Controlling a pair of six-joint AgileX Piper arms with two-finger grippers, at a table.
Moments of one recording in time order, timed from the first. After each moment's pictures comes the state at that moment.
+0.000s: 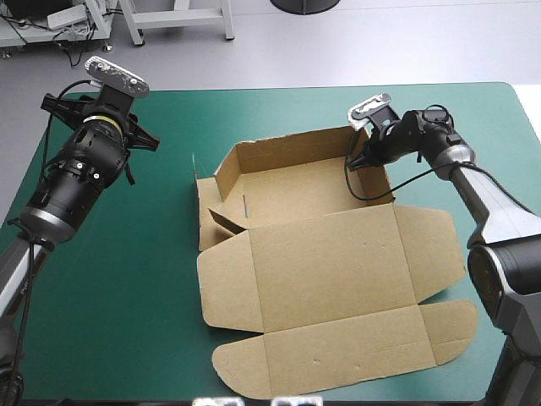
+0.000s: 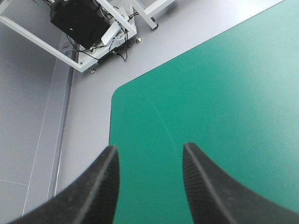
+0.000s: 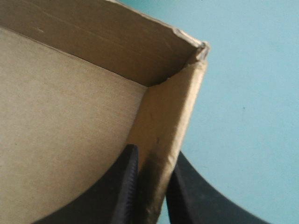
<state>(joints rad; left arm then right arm) -0.34 1.43 -1.44 0.78 0.79 -0.22 0.17 1.91 -1.63 0.14 0.73 -0.47</state>
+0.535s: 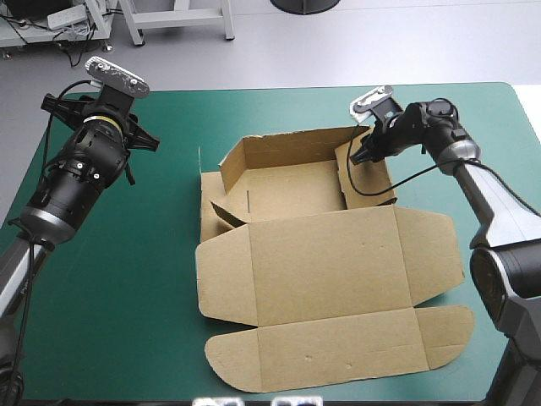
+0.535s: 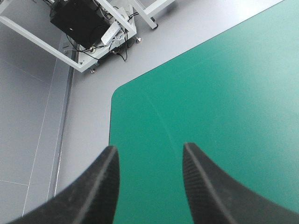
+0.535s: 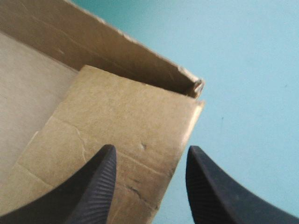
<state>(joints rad) -0.34 1.43 -1.44 0.78 0.79 -0.22 0.17 1.89 -1.70 0.14 0.79 -0.47</state>
